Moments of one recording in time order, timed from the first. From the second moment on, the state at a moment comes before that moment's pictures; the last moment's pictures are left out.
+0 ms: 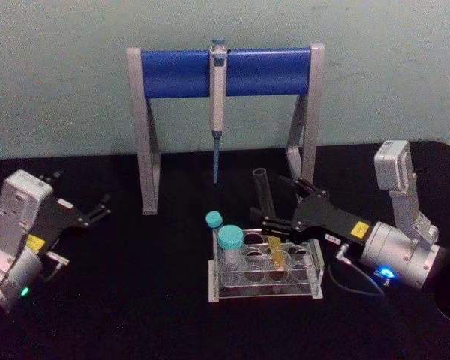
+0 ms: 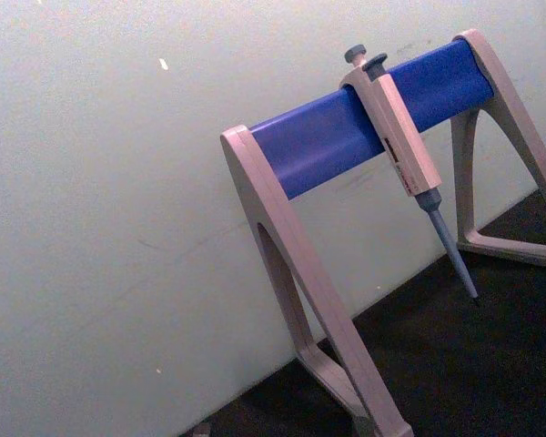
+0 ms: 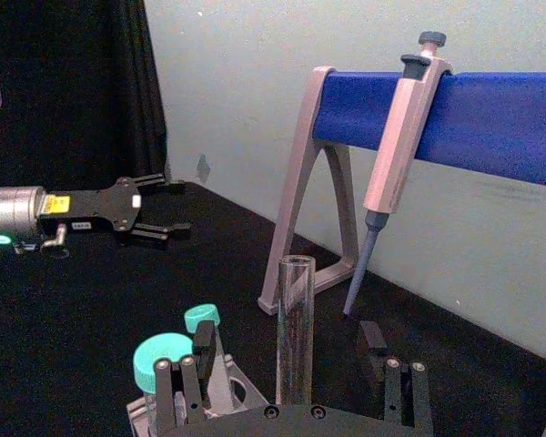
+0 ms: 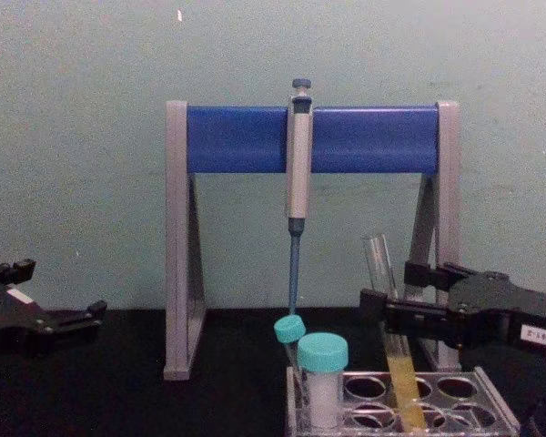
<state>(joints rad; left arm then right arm) -0.20 0.60 0.45 -1.41 -0.25 -0.12 0.03 0.34 0.45 -0.46 -1.31 0.52 -0.10 0.66</state>
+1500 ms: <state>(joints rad) -0.20 0.60 0.45 -1.41 -0.25 -0.12 0.03 0.15 0.42 -0.30 -1.57 0.31 -0.08 0.19</state>
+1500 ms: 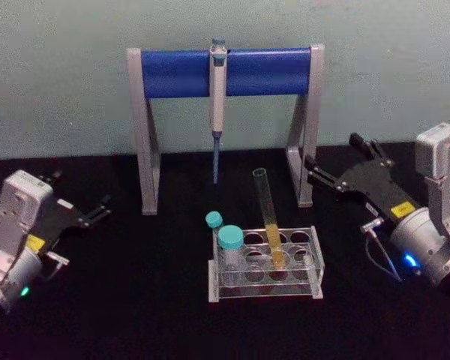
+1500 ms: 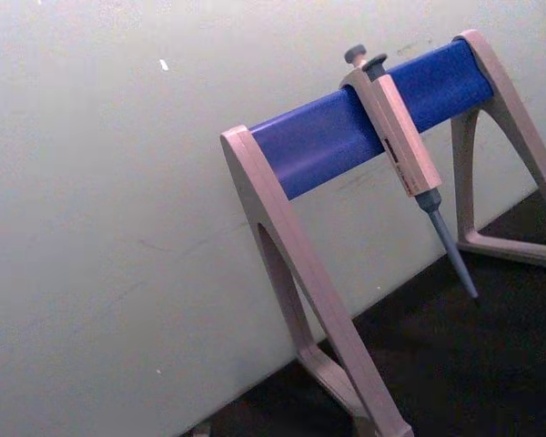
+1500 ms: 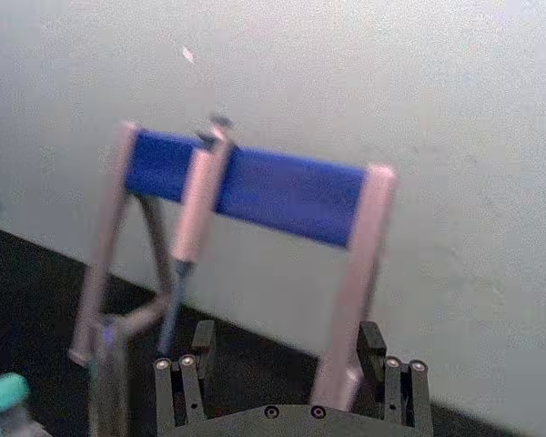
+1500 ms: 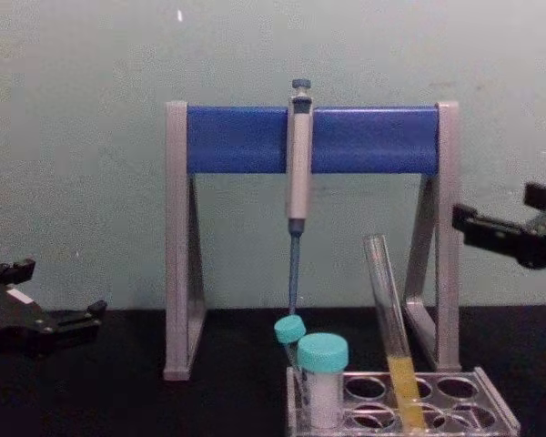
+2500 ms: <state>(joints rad) -0.20 0.60 0.45 -1.41 -0.25 -0.12 0.03 0.13 0.34 -0.26 -1.51 0.24 0.08 0.10</state>
